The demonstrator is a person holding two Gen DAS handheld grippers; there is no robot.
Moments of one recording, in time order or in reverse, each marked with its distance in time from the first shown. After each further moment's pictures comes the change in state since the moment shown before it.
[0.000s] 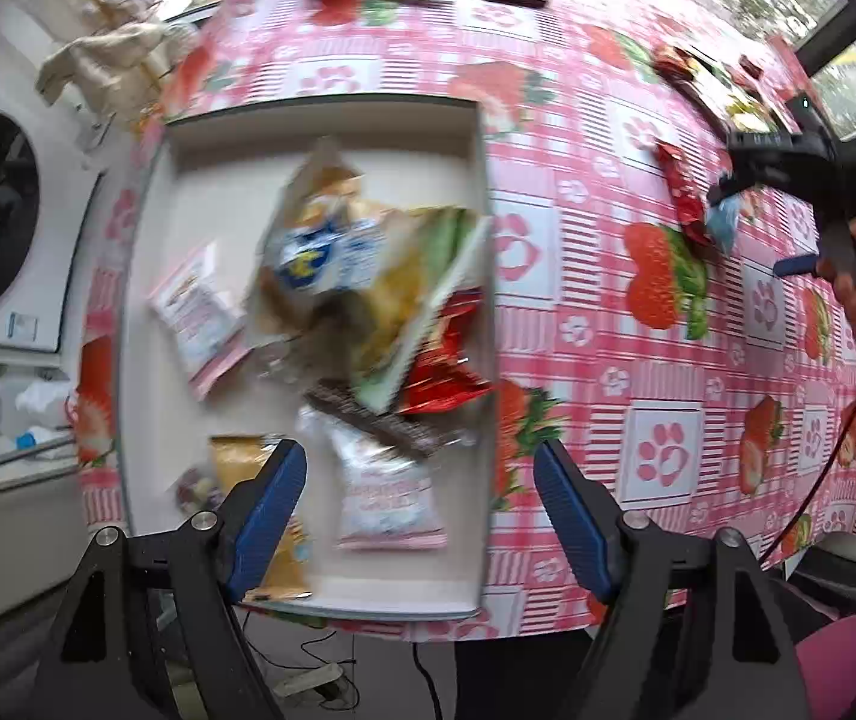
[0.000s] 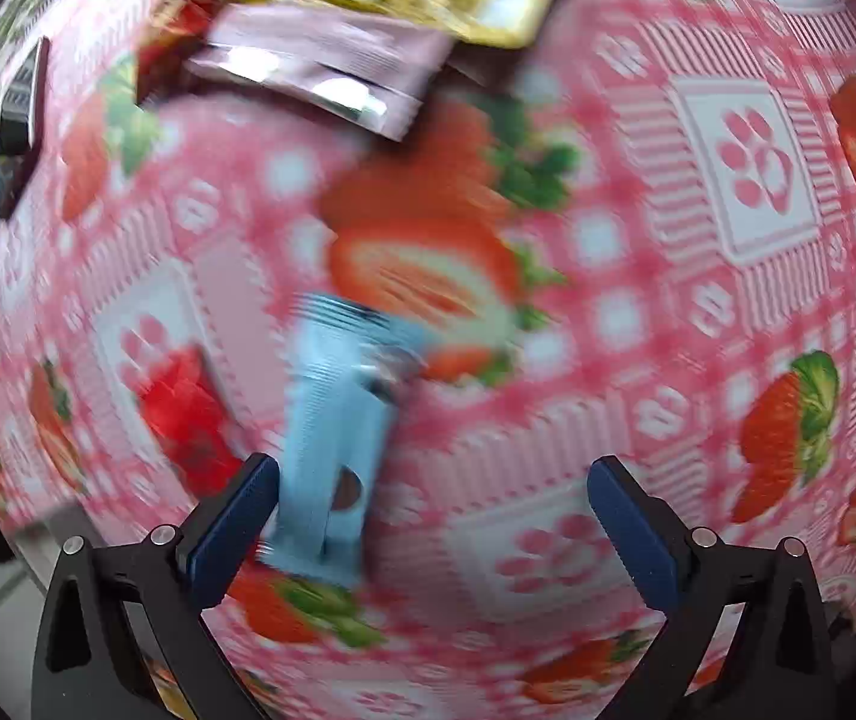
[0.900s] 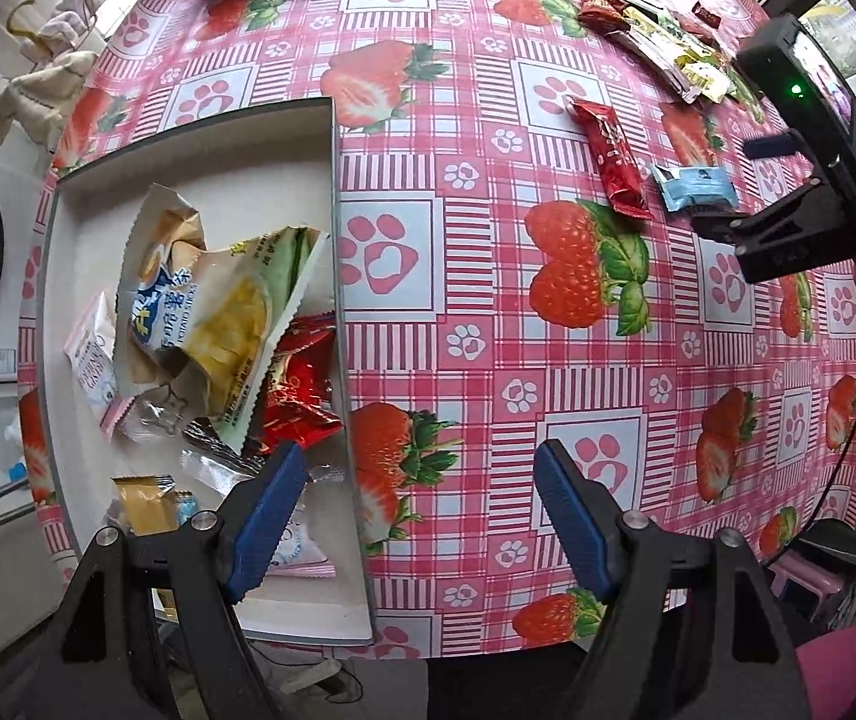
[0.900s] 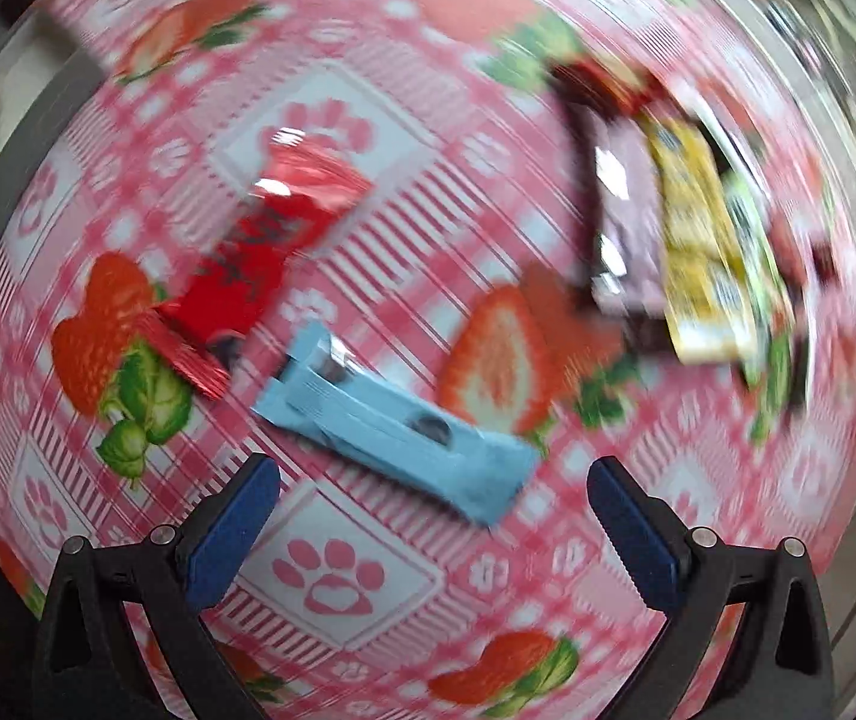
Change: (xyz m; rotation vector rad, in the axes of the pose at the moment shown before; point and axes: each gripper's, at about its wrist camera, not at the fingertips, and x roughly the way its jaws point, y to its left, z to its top) left arm 0.017 -0.064 0.017 0.072 0.057 -0.016; right arm 0.005 0.103 -0.108 -1.143 -0.226 -0.331
